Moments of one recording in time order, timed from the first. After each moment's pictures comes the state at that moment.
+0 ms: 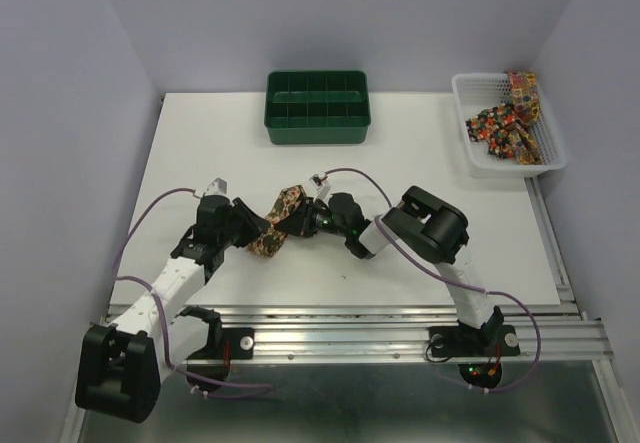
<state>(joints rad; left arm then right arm) -0.24 0.94 0.42 -0.12 0.13 -0.85 0.84 2.24 1.01 1.08 -0.33 0.94</state>
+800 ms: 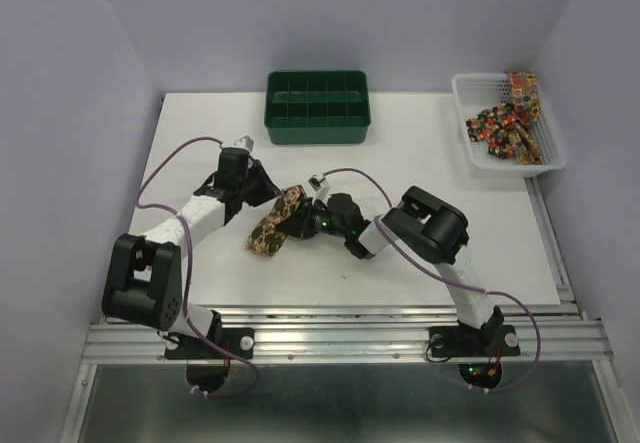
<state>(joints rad) -0.27 1.41 0.82 -0.09 0.16 -0.66 0.84 2.24 1.01 1.04 -0.30 0.81</state>
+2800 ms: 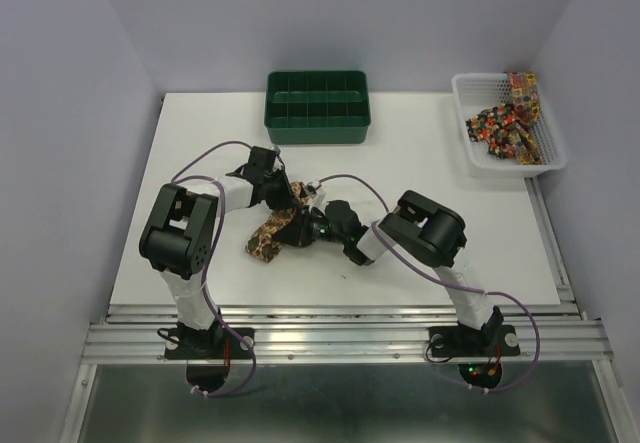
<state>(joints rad) -0.34 1.80 0.98 -0.10 0.23 -0.67 0.89 2.24 0.98 1.08 -0.37 0.86</state>
